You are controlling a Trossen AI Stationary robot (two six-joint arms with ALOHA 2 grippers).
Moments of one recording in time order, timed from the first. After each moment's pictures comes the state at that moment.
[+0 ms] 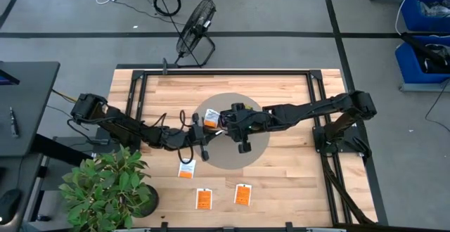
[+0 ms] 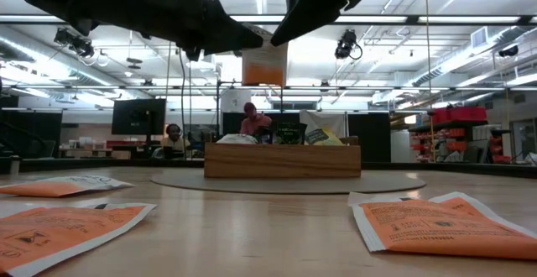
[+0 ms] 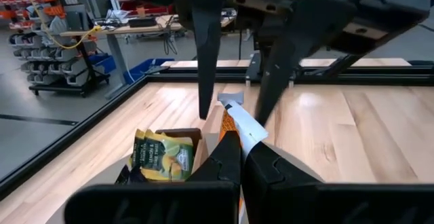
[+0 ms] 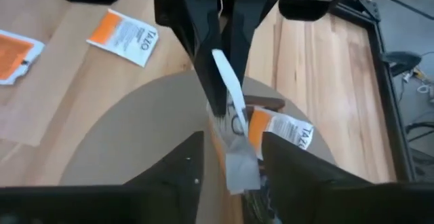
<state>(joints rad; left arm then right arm) -0.25 1.52 0.58 0.82 -0.55 0.01 0.10 1.63 1.28 -0.39 0.16 -0.28</state>
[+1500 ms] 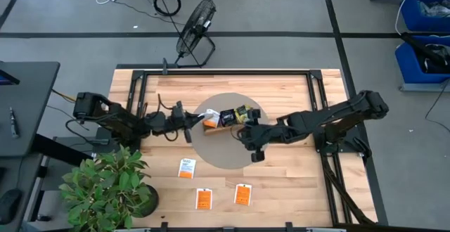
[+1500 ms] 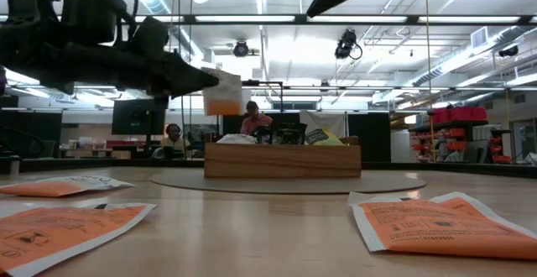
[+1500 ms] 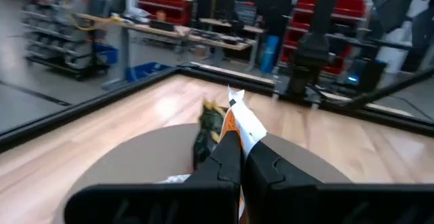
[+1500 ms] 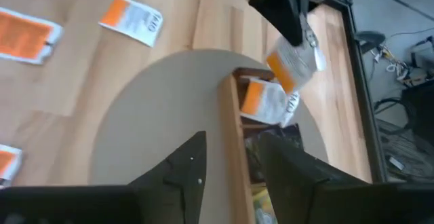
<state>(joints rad) 0.04 1.52 0.17 1.36 -0.29 -0.17 0.26 1.50 1.28 -0.60 0.38 -0.13</state>
